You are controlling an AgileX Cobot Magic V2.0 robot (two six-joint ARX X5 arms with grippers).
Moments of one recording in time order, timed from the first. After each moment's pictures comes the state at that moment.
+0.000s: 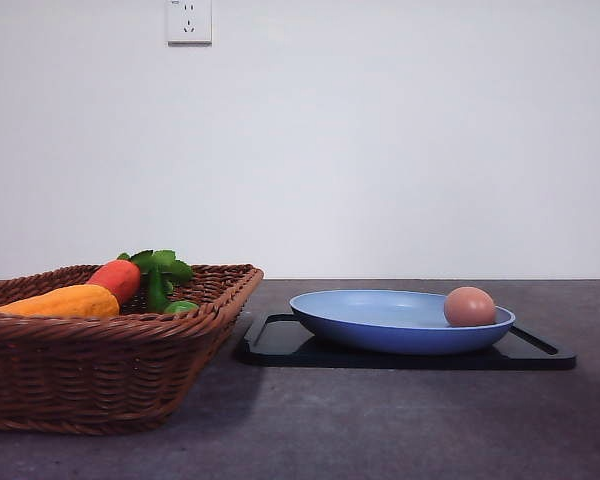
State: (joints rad) left_arx -0.01 0.00 0.05 -0.22 0.06 -0.20; right_arx 0.03 0.00 0.02 -0.16 -0.10 0.09
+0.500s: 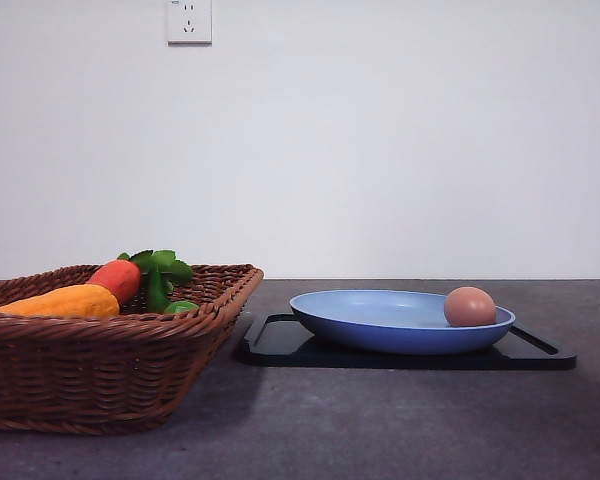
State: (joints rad) left_arx -0.01 0.00 0.05 -0.22 0.06 -0.20; right_arx 0.03 0.00 0.02 -0.16 -0.10 0.09
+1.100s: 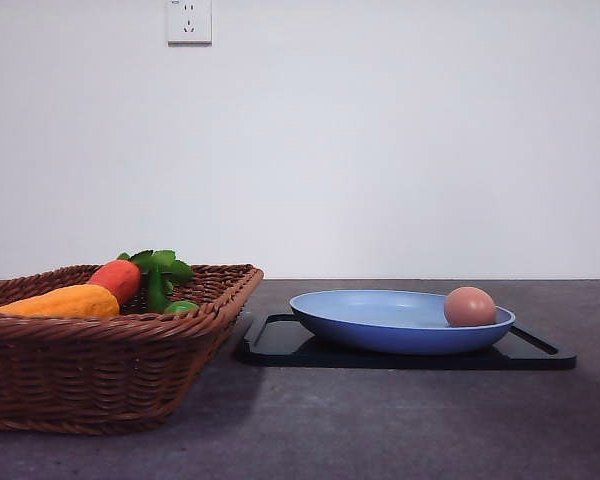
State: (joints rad) left_arx -0.01 0.00 0.05 -0.22 0.06 -0.20; right_arx 0.03 0.00 0.02 -0.16 -0.10 0.09
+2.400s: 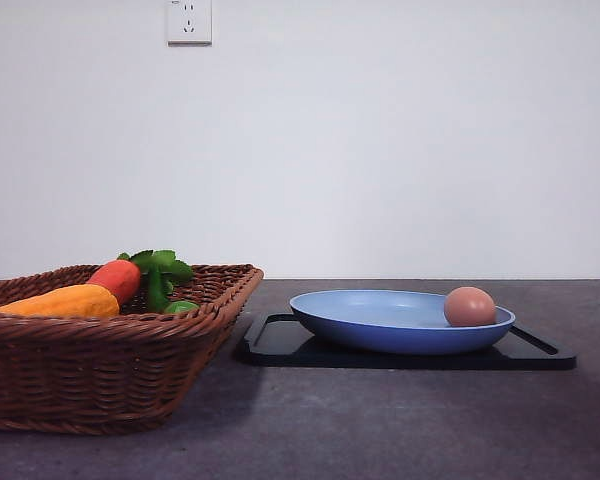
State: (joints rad) left_arx -0.01 0.00 0.05 -0.22 0.06 -0.20; right_arx 0.03 0.00 0.02 -0.16 -0.10 0.09
